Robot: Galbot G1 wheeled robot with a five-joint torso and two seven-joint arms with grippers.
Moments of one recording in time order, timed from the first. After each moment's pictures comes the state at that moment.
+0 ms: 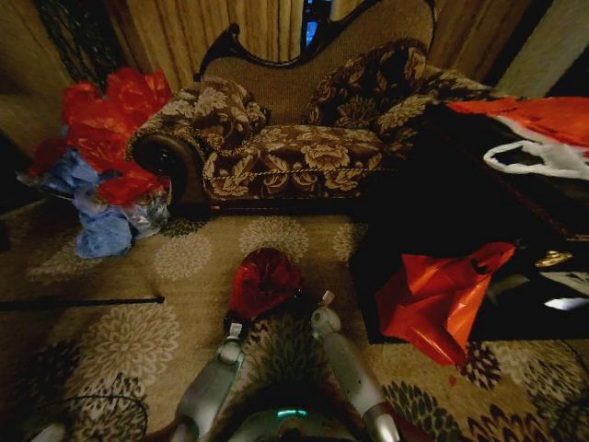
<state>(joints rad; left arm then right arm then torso) 0.89 -1.37 -0.18 -0.84 -0.09 -0.10 -0.35 -0.82 1.58 0.18 1.11 0.90 -0.25 0.18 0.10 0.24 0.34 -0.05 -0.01</state>
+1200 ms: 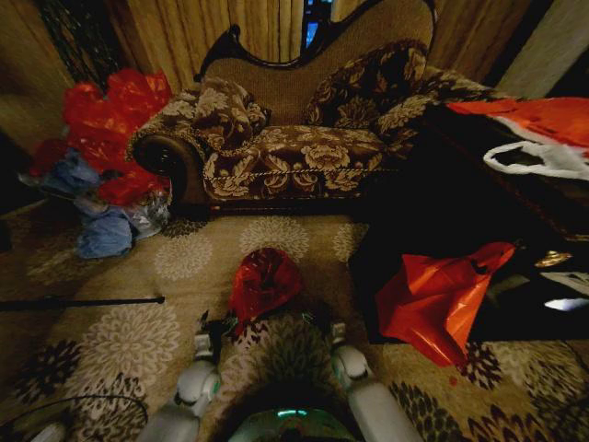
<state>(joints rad) 1.38 -1.12 -0.33 -1.92 -0.47 0.27 -0.37 -1.20 1.40 0.21 1.50 0.16 -0.03 -0.02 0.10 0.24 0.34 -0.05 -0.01</state>
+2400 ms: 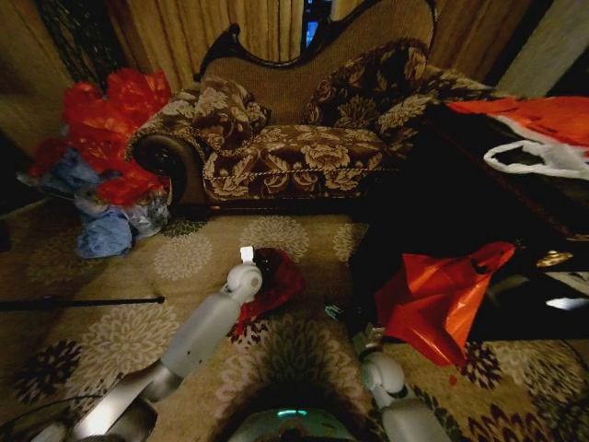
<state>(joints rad) 0.58 -1.18 0.07 -1.56 -1.25 0.60 -0.92 -1.29 1.28 0.31 1.75 0.47 -0.11 0.05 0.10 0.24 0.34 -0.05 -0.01</state>
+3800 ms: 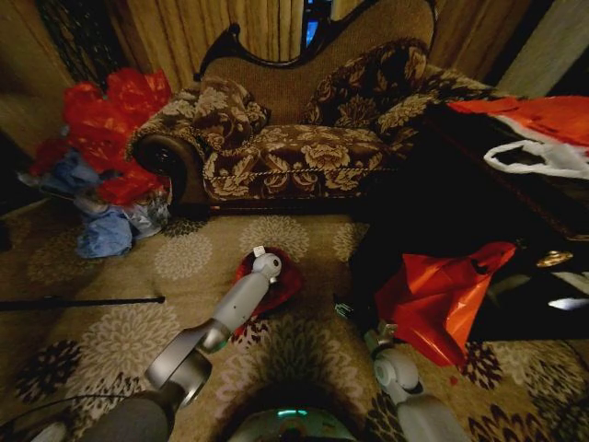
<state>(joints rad) 0.33 -1.48 0.11 -0.87 -1.20 0.47 -0.94 -1.28 1.21 0.32 1.73 0.55 -0.12 0.05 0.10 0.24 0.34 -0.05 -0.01</state>
